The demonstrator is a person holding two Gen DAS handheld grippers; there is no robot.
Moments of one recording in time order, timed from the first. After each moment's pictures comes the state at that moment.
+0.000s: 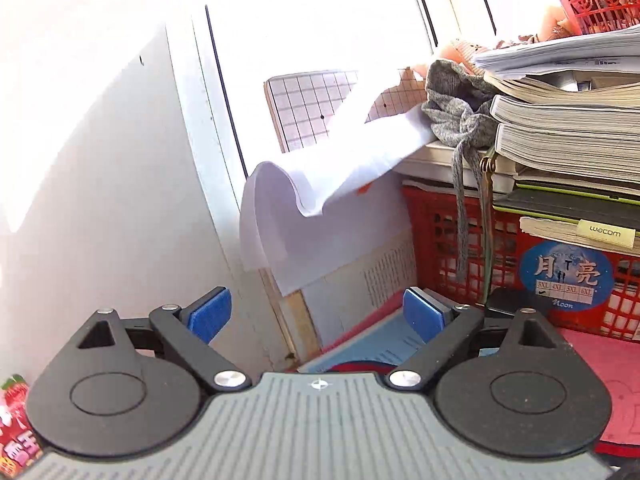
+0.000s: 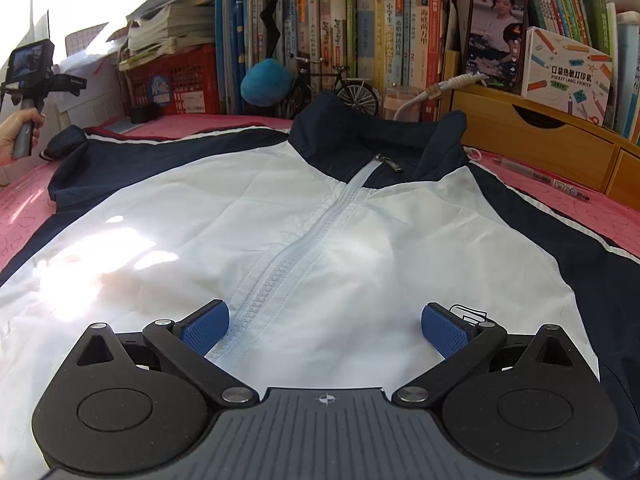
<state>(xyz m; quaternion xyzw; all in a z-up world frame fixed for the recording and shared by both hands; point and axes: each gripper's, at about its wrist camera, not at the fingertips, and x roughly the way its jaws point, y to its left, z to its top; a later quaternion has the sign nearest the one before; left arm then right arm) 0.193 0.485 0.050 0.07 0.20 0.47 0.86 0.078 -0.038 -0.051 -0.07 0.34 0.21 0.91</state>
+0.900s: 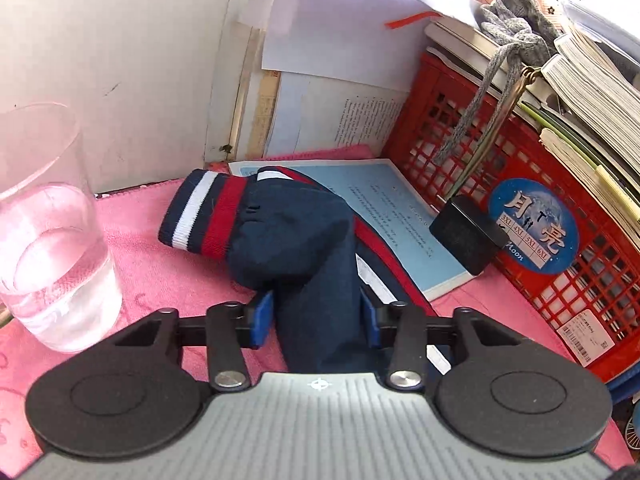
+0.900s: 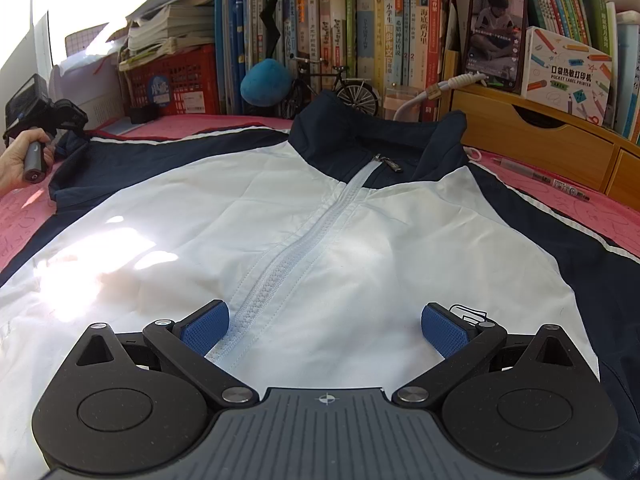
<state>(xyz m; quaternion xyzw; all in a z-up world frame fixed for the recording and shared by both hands) 0.168 0.523 -0.018 -0.28 0.26 0.39 0.83 0.078 -0.037 -0.051 -0.07 0.34 0.21 0.91</state>
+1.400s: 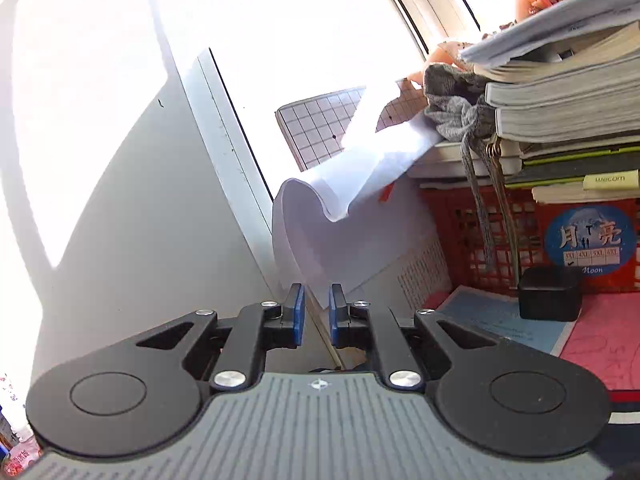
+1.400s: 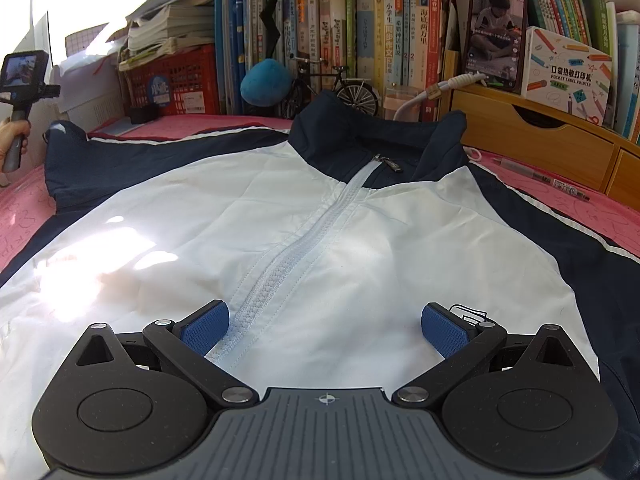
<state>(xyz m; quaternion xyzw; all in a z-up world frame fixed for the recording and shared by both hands) 0.184 0.488 0.021 0.12 0.24 0.47 0.84 0.078 -0.038 -0.051 -0.07 0.34 0.21 0.91</state>
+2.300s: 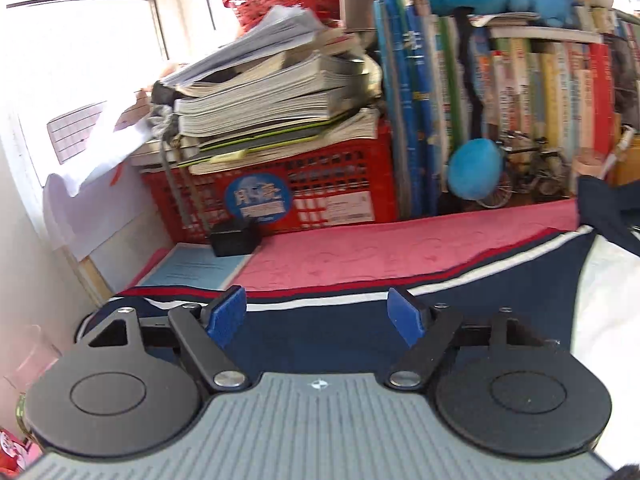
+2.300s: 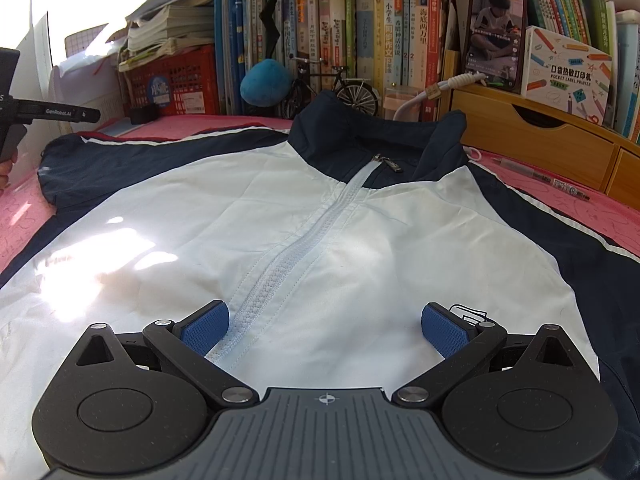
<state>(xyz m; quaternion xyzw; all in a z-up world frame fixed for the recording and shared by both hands) 0.100 0.294 0.030 0.08 0.27 0.07 0.96 0.078 -0.038 -0.051 -0.06 0.34 0.21 0.91</state>
